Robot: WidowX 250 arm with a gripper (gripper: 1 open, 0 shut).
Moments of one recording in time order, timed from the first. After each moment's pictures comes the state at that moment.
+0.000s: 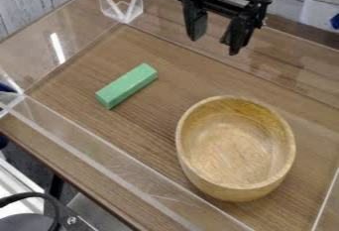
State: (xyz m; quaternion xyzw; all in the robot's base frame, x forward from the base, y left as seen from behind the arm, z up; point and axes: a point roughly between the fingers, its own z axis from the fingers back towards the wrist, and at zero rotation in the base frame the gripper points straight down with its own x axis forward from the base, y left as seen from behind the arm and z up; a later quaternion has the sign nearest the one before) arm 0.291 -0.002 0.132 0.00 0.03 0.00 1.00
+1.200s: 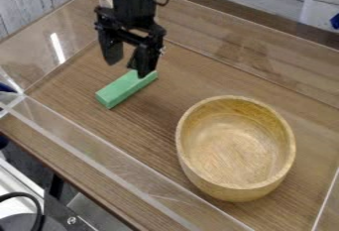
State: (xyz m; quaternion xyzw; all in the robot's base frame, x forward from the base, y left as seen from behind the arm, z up) arm 0.244 0.097 0.081 0.00 0.08 0.02 1.00
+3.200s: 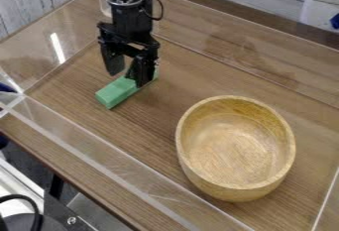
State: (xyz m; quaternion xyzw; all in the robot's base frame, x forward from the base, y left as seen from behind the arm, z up) arm 0.257 0.111 0.052 -0.02 0.08 -0.01 1.00
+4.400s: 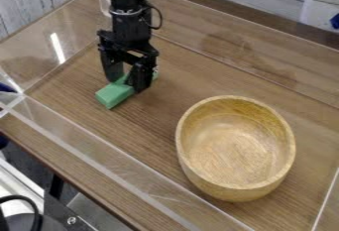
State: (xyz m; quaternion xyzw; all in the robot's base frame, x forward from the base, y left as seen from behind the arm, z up) arm 0.259 0.116 0.037 -0.02 0.09 0.00 1.00
